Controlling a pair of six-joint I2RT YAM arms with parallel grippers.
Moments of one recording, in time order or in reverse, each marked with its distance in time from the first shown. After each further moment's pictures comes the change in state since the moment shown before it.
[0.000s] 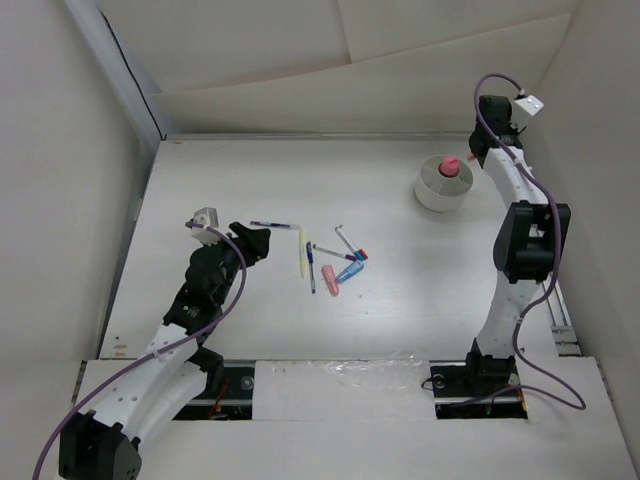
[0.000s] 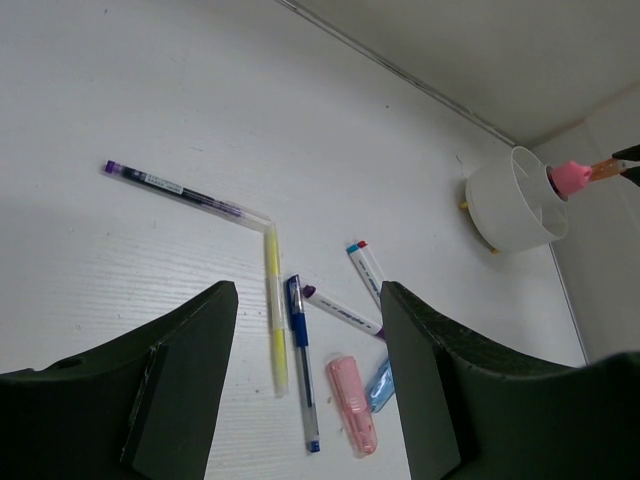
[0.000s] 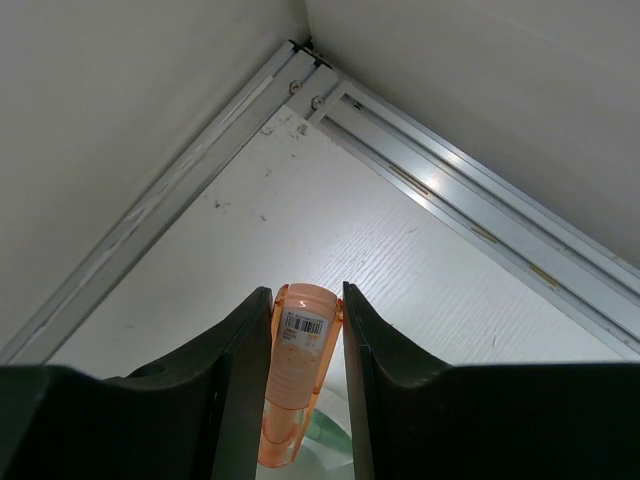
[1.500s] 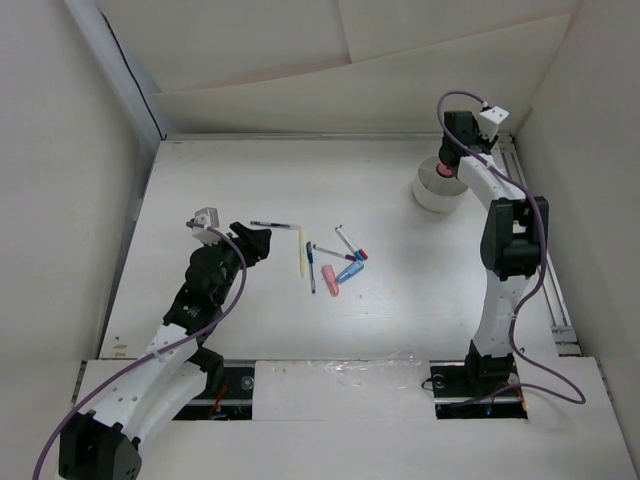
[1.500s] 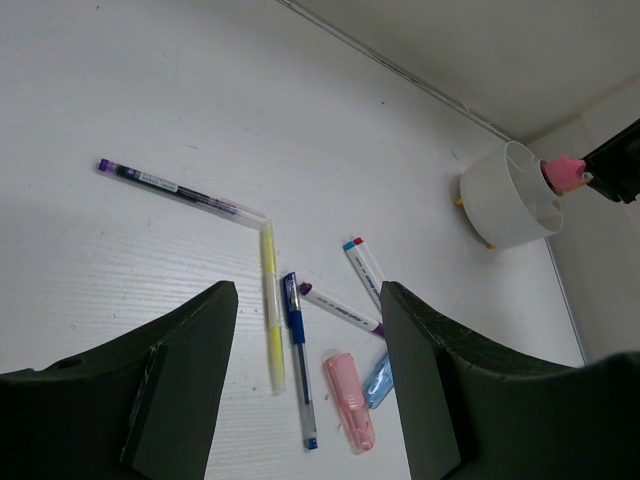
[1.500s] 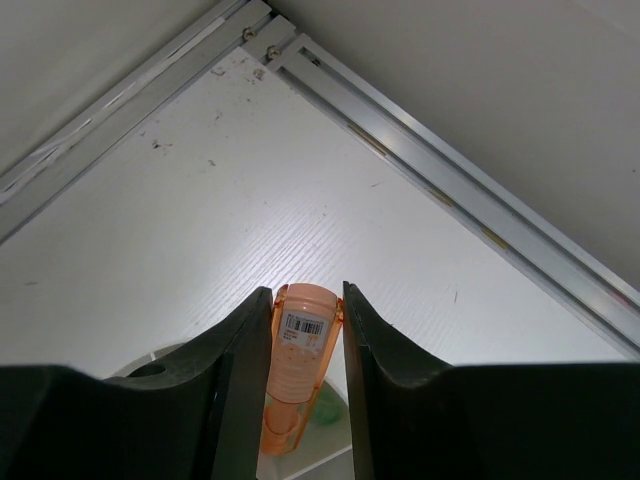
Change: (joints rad) left arm 0.000 0.000 0.000 0.000 0.013 0.000; right arm 0.127 0.051 -0.078 0.027 0.245 -0.098
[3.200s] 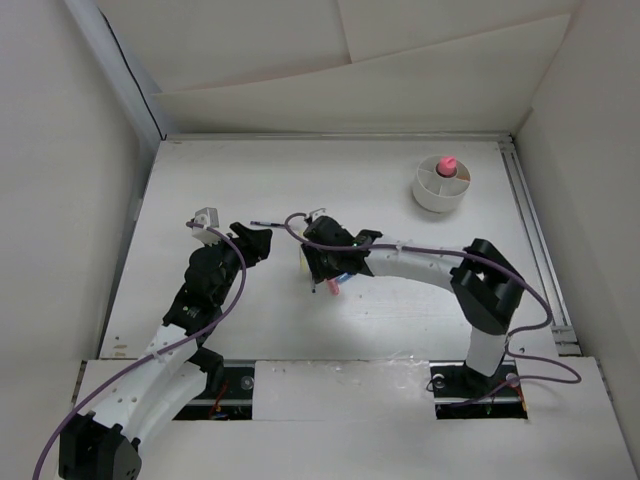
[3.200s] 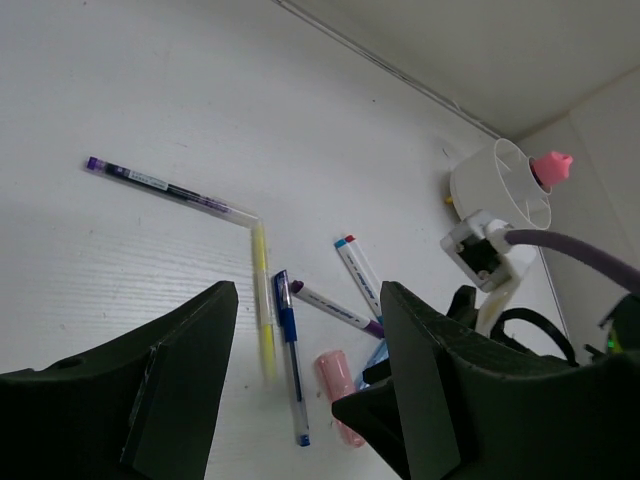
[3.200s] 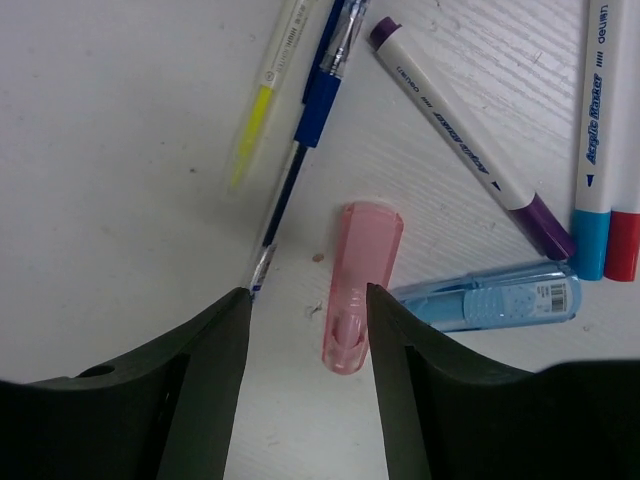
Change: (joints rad) left arm 0.000 -0.006 0.000 0.000 0.016 -0.011; right arm 0.880 -0.294 -0.483 -0.134 -0.697 0.010
